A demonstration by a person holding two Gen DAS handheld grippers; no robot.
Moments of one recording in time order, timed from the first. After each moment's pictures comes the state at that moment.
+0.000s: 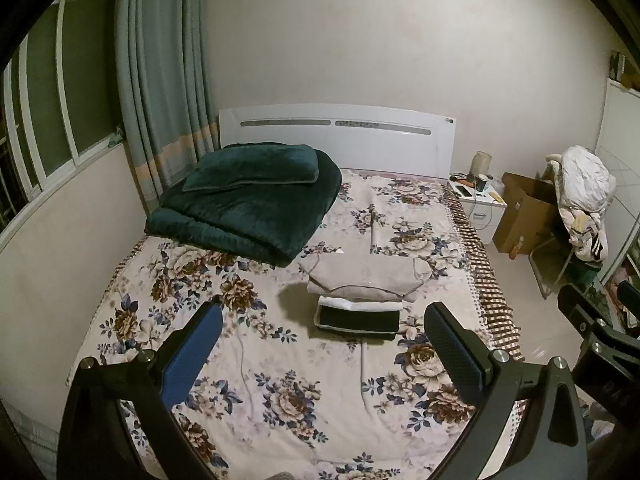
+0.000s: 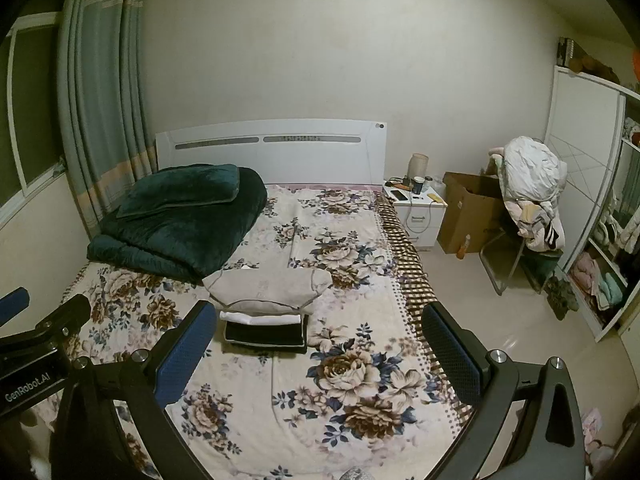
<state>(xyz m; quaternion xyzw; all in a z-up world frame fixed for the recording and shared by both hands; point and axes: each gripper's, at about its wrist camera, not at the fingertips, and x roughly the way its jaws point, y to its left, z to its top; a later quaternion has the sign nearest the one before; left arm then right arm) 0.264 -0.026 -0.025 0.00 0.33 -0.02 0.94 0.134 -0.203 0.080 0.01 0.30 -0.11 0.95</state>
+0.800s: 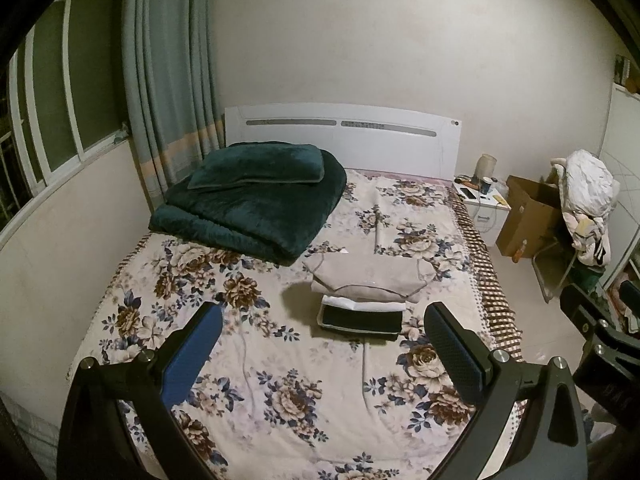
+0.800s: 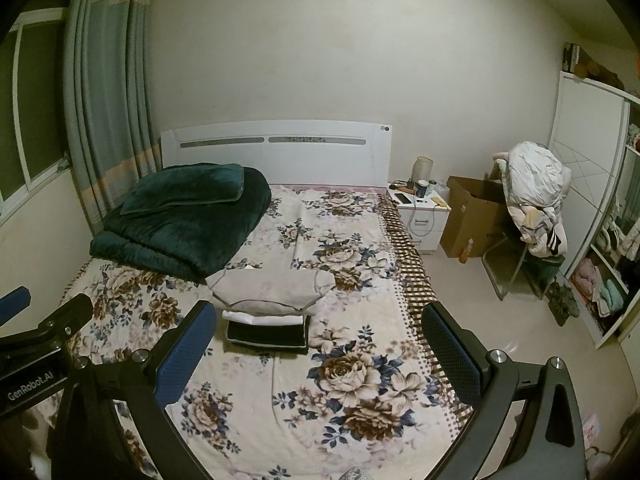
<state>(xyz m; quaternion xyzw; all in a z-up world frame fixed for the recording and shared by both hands) 0.261 -0.030 -0.028 0.00 0.33 -0.01 0.94 0.136 -0.199 0.078 0.01 0.30 -0.11 0.95</state>
